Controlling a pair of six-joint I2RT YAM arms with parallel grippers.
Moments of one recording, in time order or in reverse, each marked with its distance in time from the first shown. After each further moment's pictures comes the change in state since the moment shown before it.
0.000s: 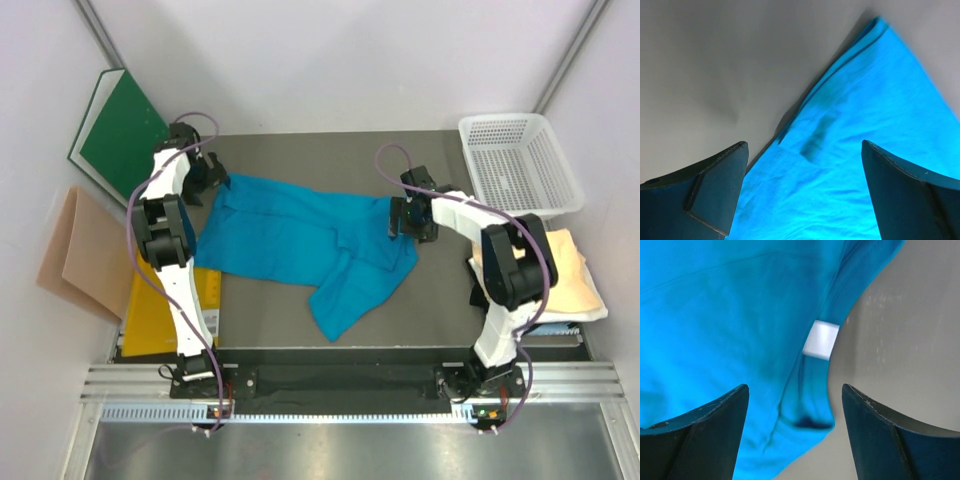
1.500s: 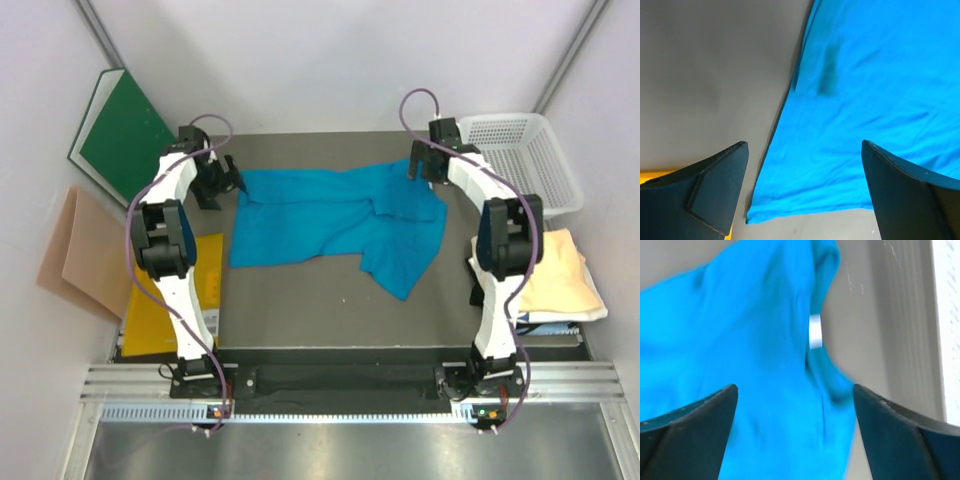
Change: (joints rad) left arm -0.063 -0.171 -0.202 0.049 0.169 0.024; right arm -0.185 0.316 0.521 0.059 0.105 -0.142
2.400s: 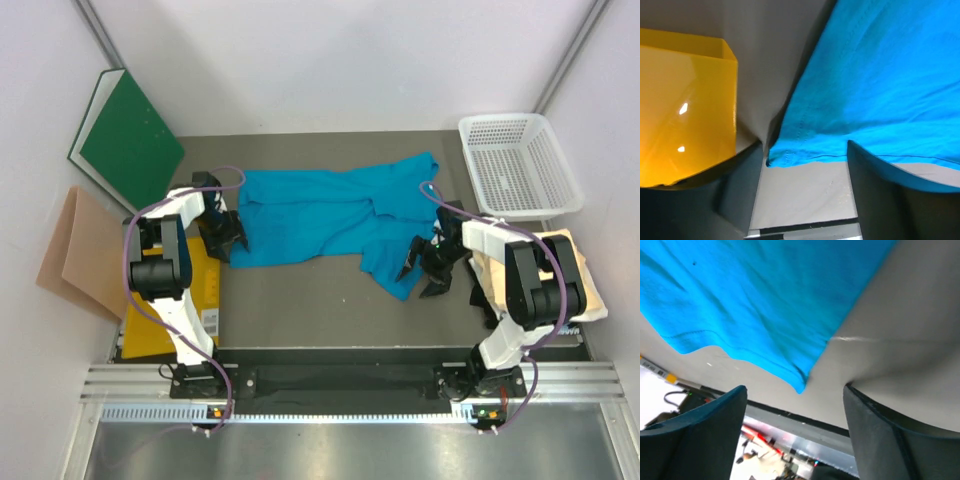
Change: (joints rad) left arm -0.030 -0.236 -0.549 0.015 -0.038 0.031; right arm 0.008 -0.489 -0.865 -0.213 -0.606 0.318
